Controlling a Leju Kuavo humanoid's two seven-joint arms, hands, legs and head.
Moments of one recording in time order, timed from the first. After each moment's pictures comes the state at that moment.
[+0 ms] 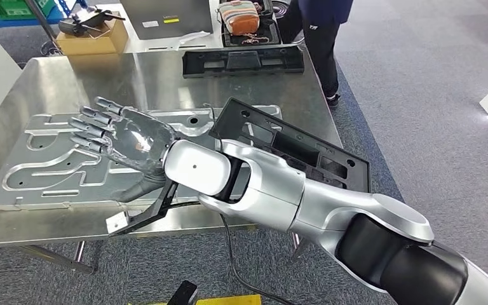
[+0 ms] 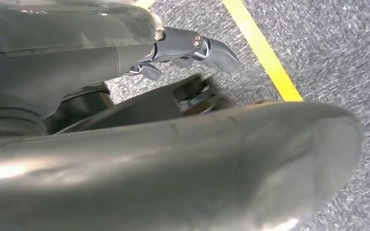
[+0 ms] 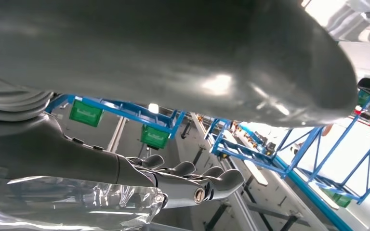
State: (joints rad) left arm -0.17 -0.31 0.30 -0.19 -0.82 0.03 -0.10; right arm -1.16 0.15 1.21 -1.26 1.17 0.02 -0.04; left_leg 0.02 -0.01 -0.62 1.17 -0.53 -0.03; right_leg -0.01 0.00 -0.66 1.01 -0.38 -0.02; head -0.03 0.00
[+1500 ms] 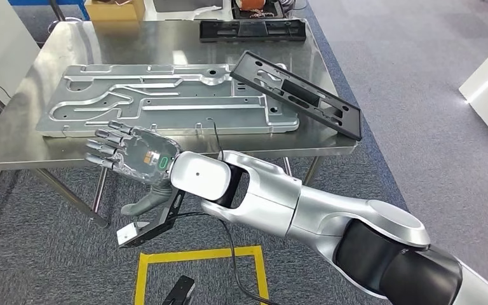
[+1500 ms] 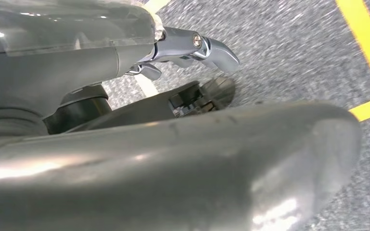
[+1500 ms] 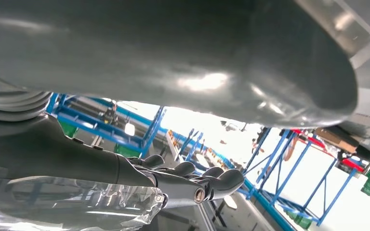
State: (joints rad) left arm -0.18 -0.31 0.30 -0.21 -0.77 0.01 -0.07; right arm -1.12 0.15 1.25 -1.19 1.08 0.01 -0.08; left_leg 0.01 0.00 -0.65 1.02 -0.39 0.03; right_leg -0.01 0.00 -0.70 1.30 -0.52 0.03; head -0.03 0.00
